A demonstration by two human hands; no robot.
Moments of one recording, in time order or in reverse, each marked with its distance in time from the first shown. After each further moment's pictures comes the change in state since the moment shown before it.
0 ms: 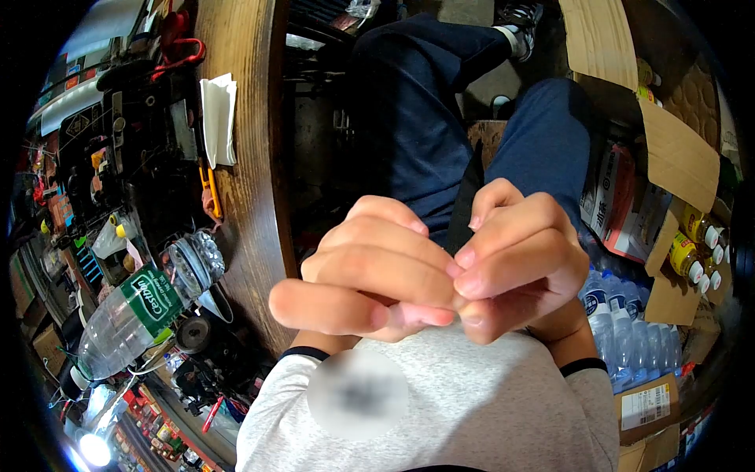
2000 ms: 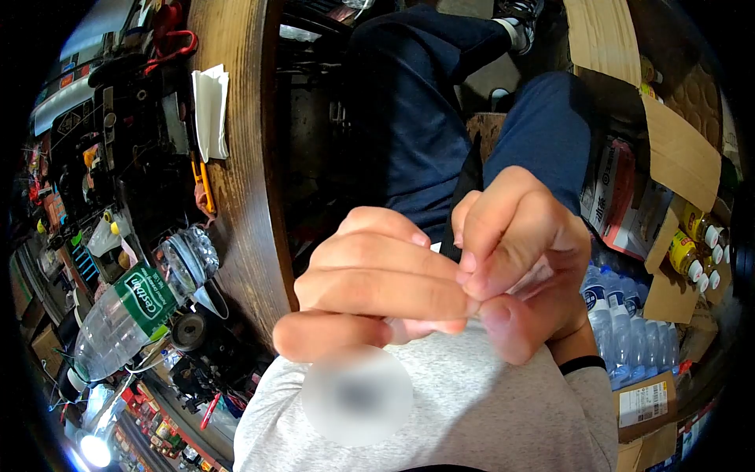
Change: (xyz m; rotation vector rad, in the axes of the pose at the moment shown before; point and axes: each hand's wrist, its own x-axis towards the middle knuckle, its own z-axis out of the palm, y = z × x) left_hand -0.003 0.003 0.004 0.036 0.007 0.106; right_hand 0.006 -0.016 -0.008 0.411 -0.110 0.416
